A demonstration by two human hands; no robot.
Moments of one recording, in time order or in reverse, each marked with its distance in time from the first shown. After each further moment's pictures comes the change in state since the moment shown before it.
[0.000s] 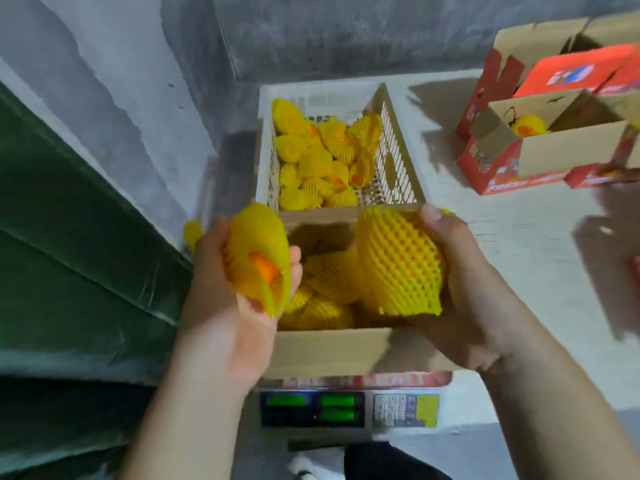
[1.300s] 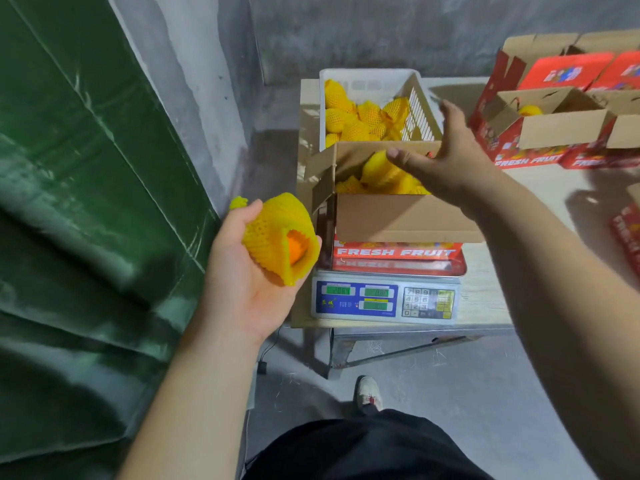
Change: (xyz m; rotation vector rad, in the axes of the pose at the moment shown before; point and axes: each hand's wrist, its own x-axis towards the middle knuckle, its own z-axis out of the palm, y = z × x) left_hand -0.148 0.019 -0.173 -0.124 -0.179 -0.010; right_hand -0.066 0.044 0.064 -1.191 0.318 -0.569
